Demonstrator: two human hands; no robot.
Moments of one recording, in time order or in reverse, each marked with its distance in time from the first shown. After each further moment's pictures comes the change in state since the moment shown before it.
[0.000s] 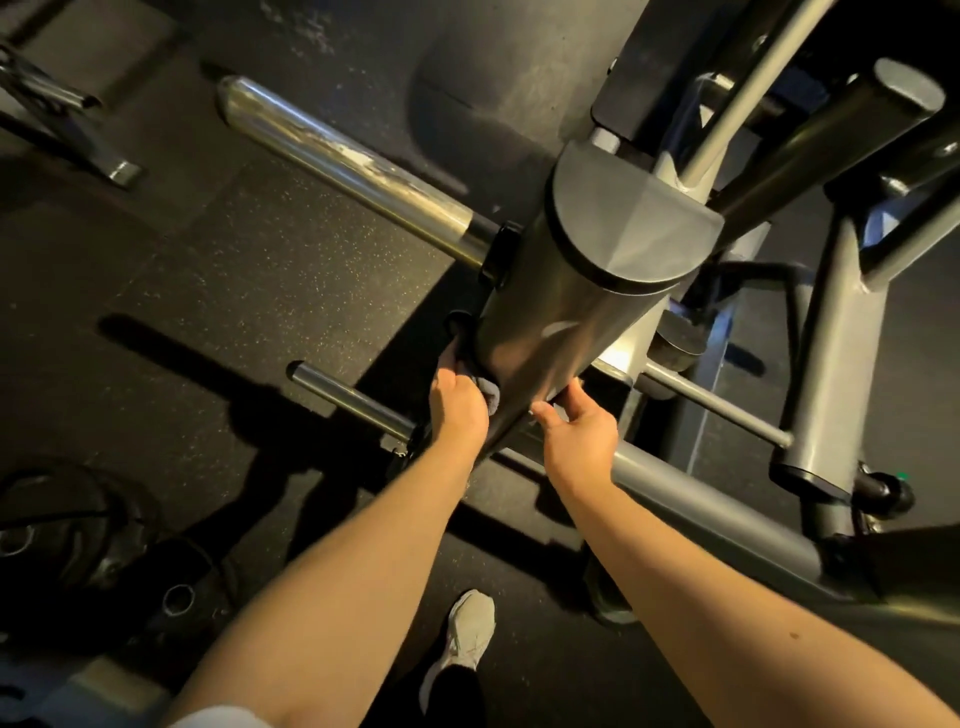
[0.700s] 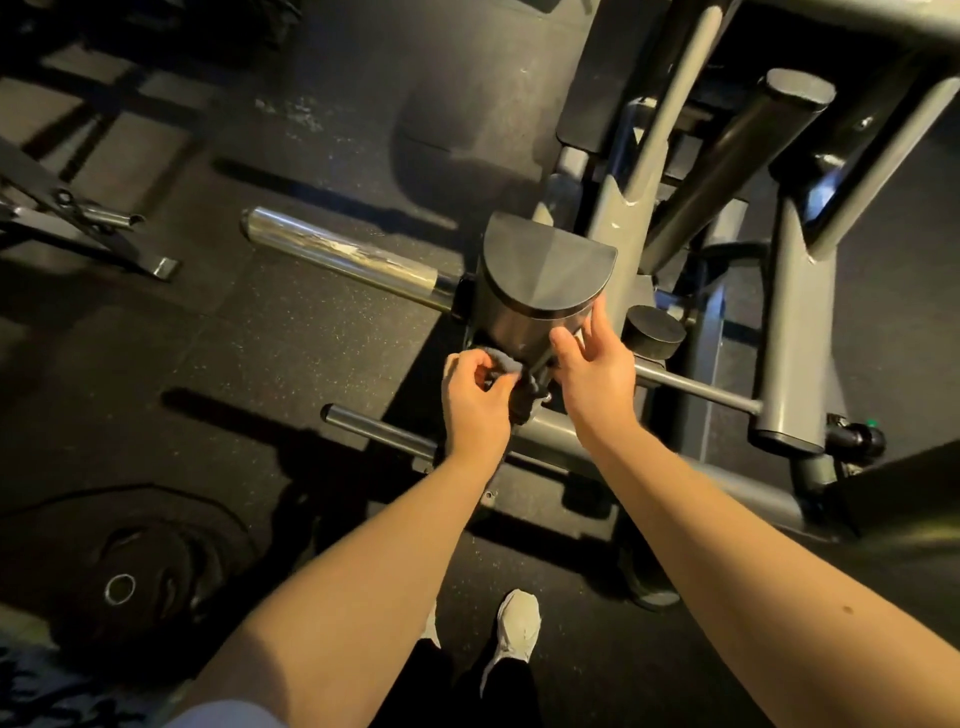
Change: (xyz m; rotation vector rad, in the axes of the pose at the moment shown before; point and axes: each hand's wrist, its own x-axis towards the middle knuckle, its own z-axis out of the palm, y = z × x) left_hand -0.096 0.060 -0.002 0.365 -0.102 0.539; right_hand -0.016 -0.102 -0.069 0.372 -0.017 -0.165
